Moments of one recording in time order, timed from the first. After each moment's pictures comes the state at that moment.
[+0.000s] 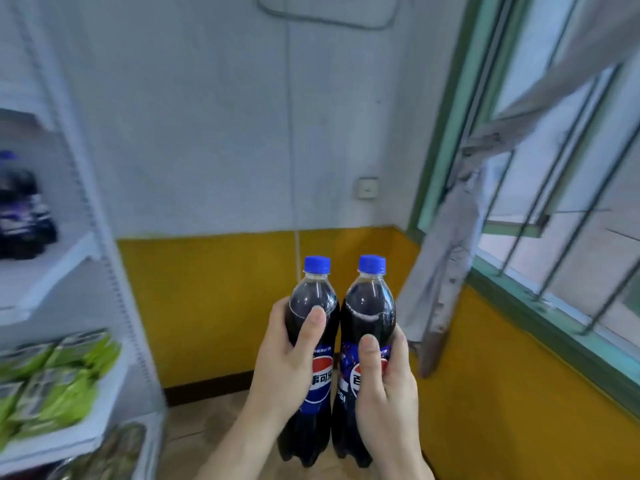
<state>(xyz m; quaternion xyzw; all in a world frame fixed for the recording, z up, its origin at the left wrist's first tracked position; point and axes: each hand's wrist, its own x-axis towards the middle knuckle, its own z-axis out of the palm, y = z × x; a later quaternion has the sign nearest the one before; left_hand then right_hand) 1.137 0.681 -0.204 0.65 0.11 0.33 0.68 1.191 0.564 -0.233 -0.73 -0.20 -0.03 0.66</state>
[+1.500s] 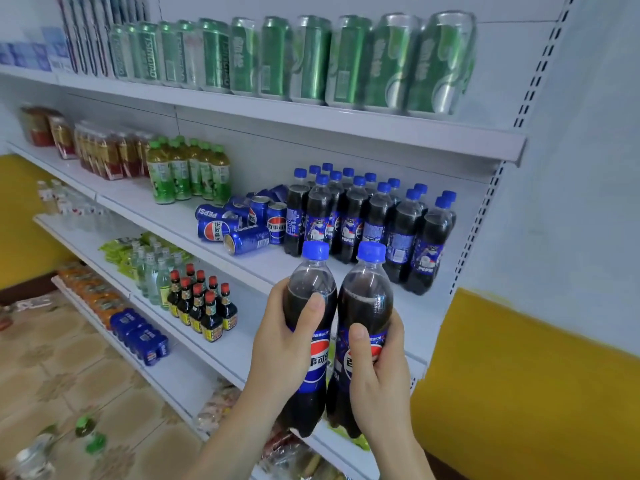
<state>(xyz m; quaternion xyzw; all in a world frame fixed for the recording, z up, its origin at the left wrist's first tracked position) 0.780 1.134 -0.206 0.55 0.43 0.59 0.41 0.902 1.102 -0.231 -0.53 -0.51 0.27 0.63</state>
